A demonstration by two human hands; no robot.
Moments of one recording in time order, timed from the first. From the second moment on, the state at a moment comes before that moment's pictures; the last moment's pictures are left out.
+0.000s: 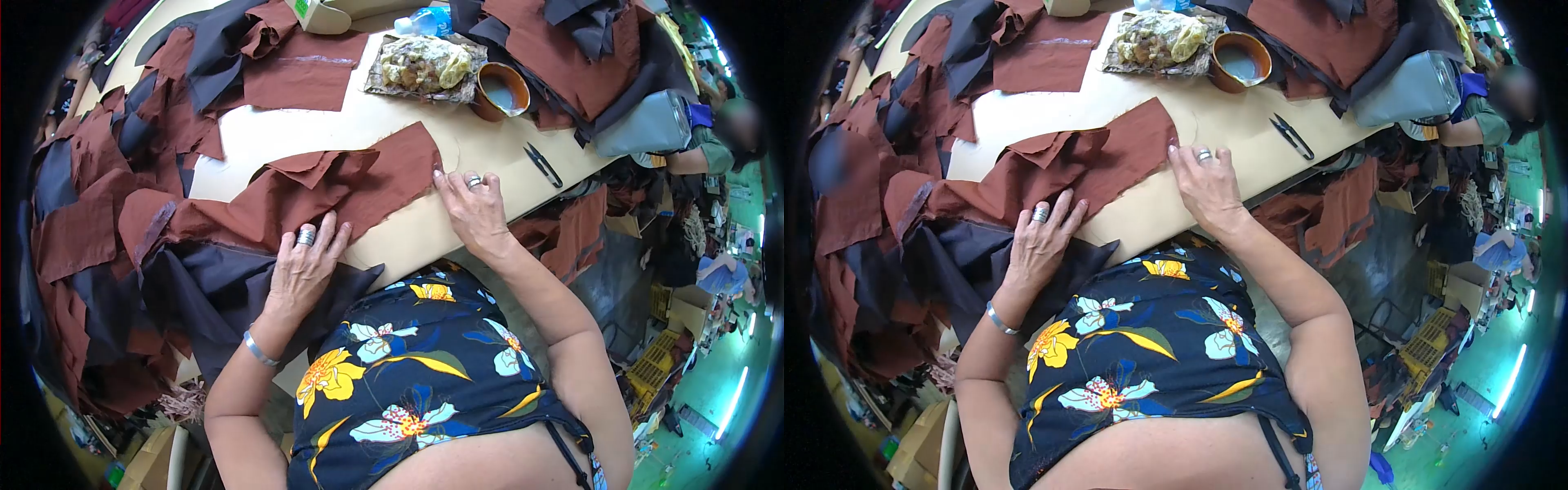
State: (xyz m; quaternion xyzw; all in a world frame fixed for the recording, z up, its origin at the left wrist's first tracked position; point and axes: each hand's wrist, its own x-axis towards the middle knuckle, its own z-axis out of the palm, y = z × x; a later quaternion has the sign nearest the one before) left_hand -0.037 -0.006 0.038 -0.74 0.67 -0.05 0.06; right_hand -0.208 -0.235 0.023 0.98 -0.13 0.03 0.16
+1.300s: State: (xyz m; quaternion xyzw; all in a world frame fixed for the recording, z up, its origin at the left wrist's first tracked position) left_hand -0.036 0.010 0.051 -0.75 0.64 0.12 -0.08; right_hand -0.192 -0.246 0.024 0.97 -0.15 0.05 -0.17
